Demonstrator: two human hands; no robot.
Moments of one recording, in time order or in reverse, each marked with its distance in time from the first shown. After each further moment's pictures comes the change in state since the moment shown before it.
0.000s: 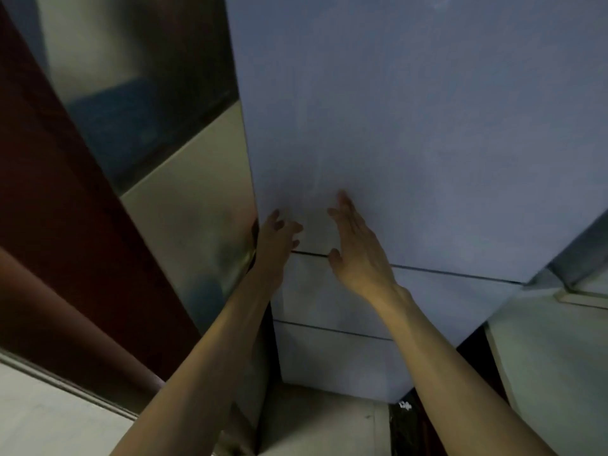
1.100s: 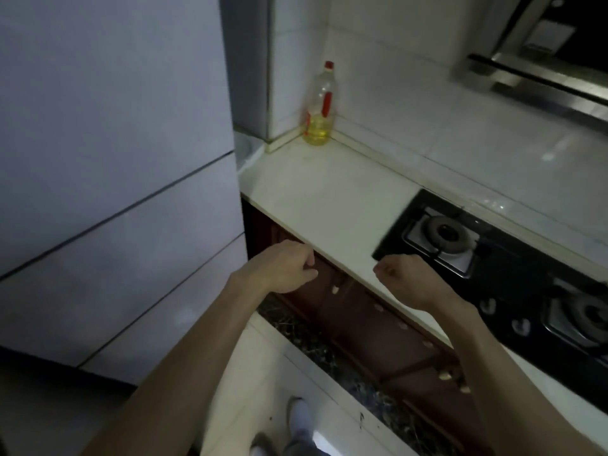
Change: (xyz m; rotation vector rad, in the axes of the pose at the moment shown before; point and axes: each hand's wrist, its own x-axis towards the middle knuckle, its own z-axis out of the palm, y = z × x) left_hand -0.218 -0.112 0.138 1.251 -1.776 0.768; right_hand -0.425 -0.029 -0.127 -0.166 -0.013 1.353
